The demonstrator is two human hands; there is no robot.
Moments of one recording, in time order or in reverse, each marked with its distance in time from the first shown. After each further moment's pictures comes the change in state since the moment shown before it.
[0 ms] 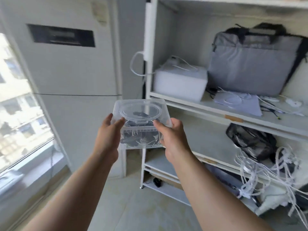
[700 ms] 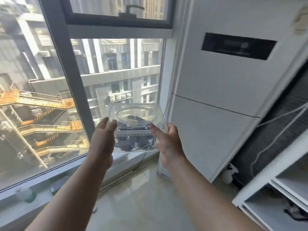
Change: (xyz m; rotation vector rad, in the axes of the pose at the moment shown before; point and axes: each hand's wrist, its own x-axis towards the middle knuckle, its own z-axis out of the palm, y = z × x) left_hand 0.066 0.079 -0.477 0.036 0.550 0.076; right_hand -0.112 0.102 0.479 -0.041 -0.650 0.152
